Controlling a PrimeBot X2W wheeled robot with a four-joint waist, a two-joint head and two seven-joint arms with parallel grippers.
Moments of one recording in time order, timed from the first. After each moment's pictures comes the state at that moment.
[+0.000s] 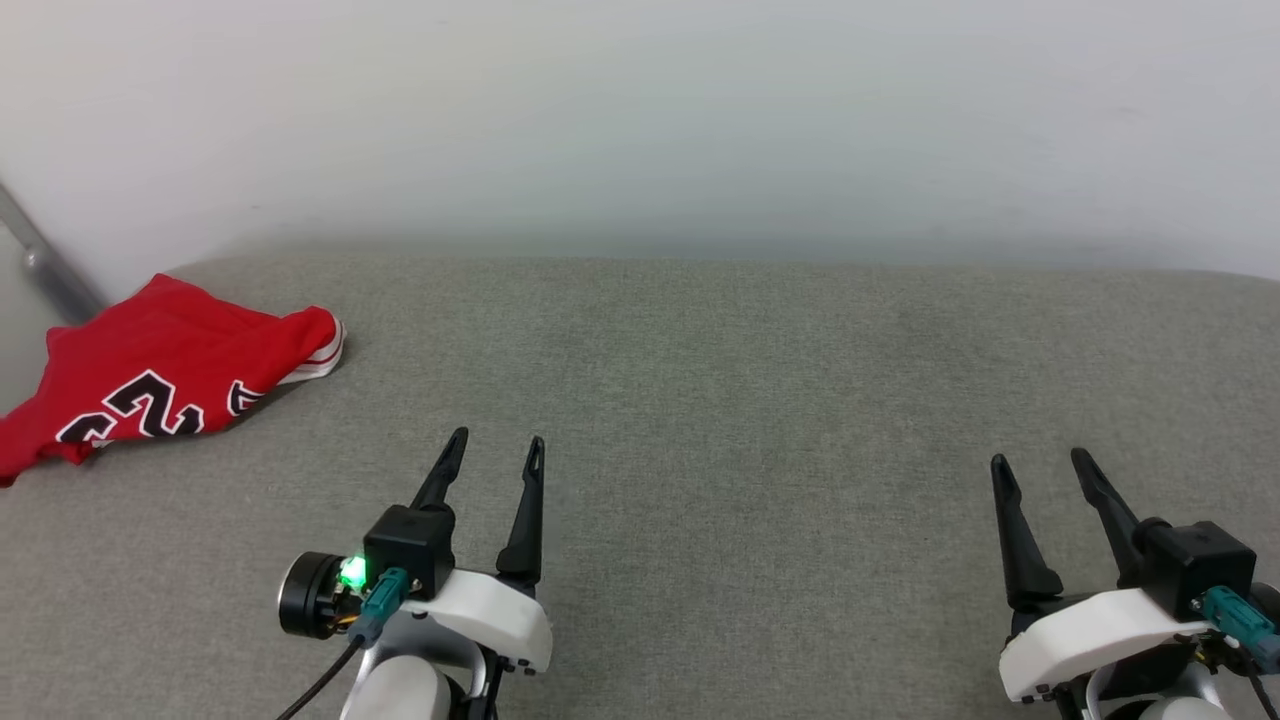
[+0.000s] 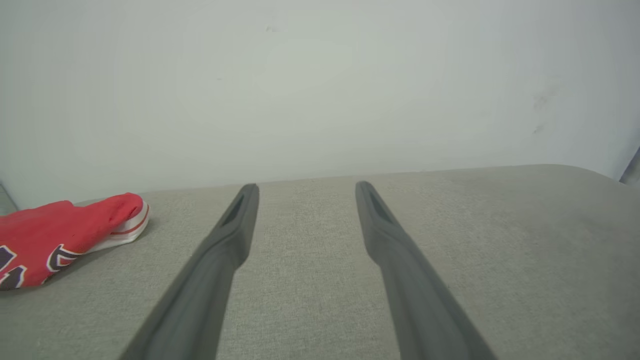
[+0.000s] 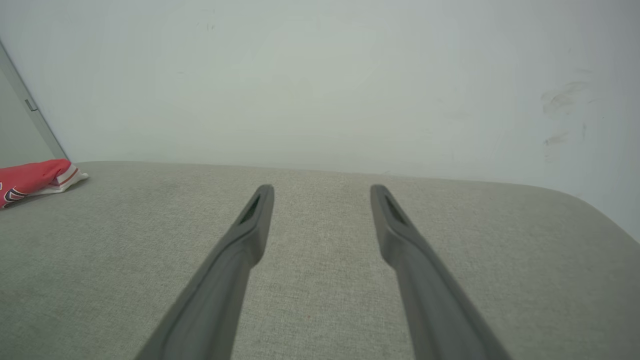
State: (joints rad) left arm -0.18 0.05 -0.21 0.31 -0.13 -0.02 -0.26; right arm -0.02 -0.05 -0.02 0.07 0.08 0.13 -0.09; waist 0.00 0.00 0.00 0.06
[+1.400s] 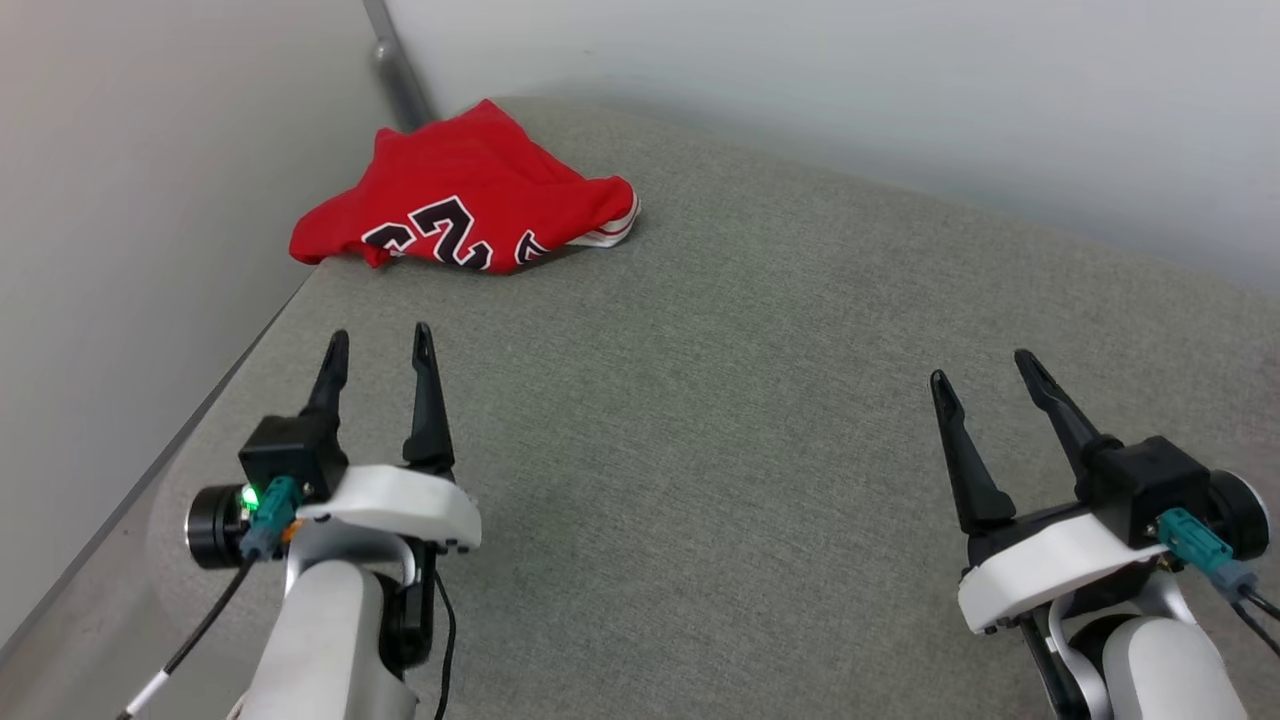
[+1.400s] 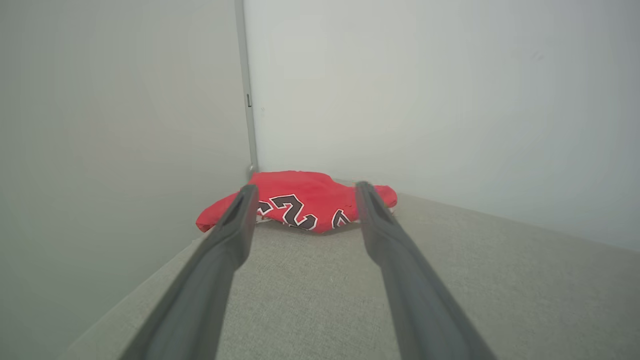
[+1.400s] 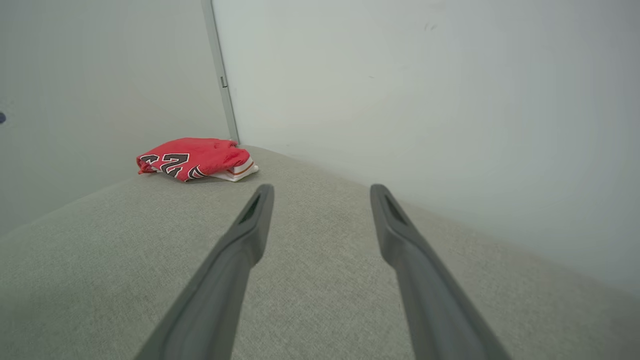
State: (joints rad) left arm -0.29 0.05 -0.06 0.31 -0.19 0.04 -0.26; right arm -0.13 -0.08 0.08 0.00 0.04 0.13 -0.05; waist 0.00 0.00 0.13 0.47
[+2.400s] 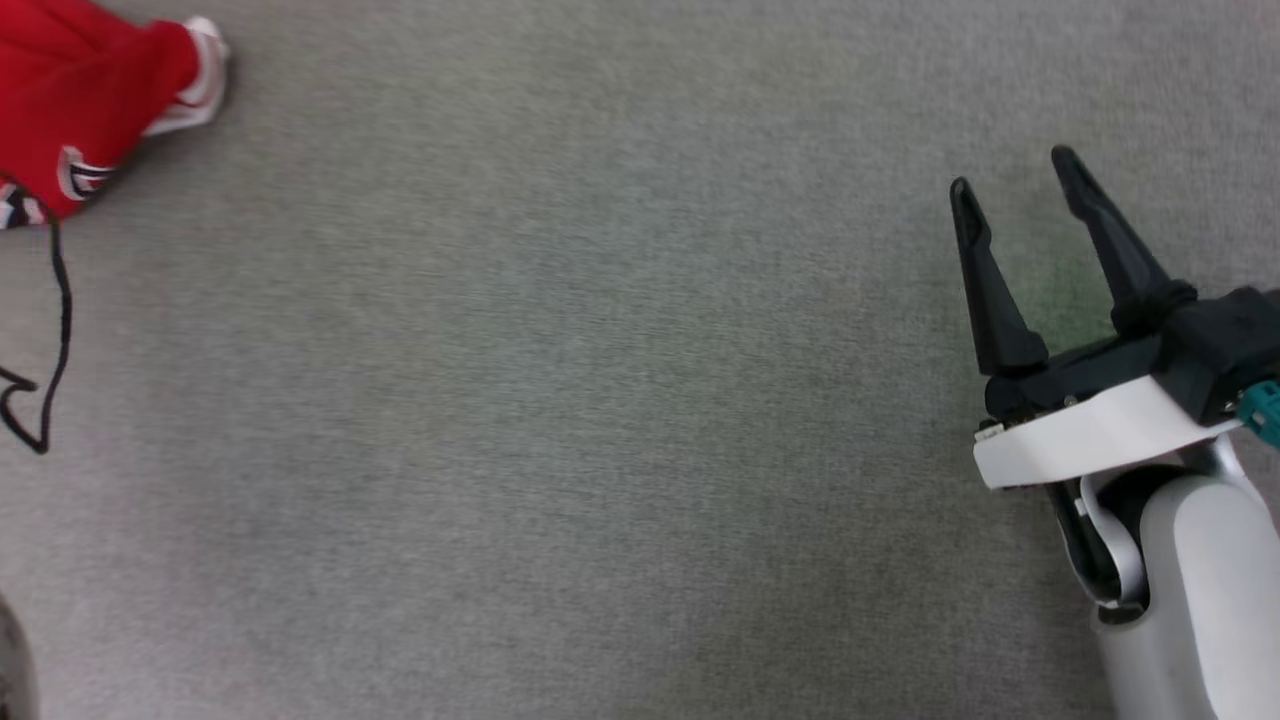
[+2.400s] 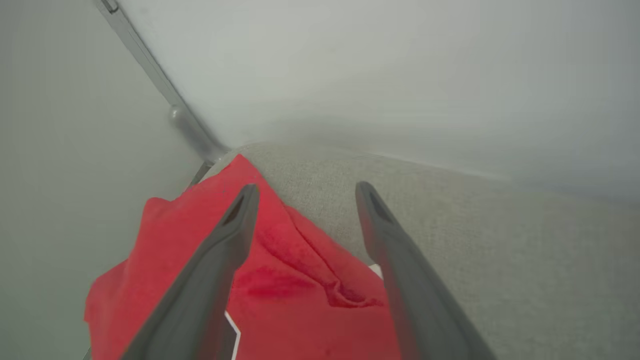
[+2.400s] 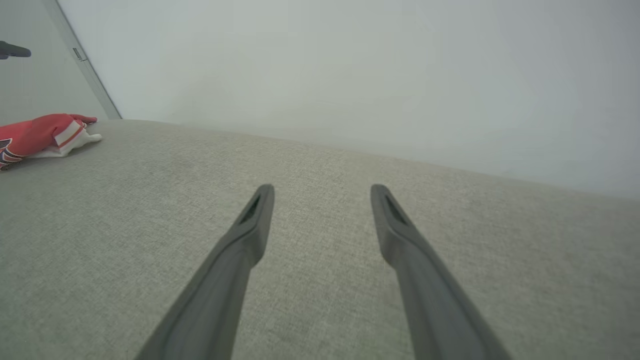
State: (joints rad) left arm -1.12 0.47 0.10 0.70 -0.35 -0.09 0.34; right arm -0.36 -0.13 0.13 -0.07 0.09 0.13 -0.06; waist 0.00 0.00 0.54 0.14
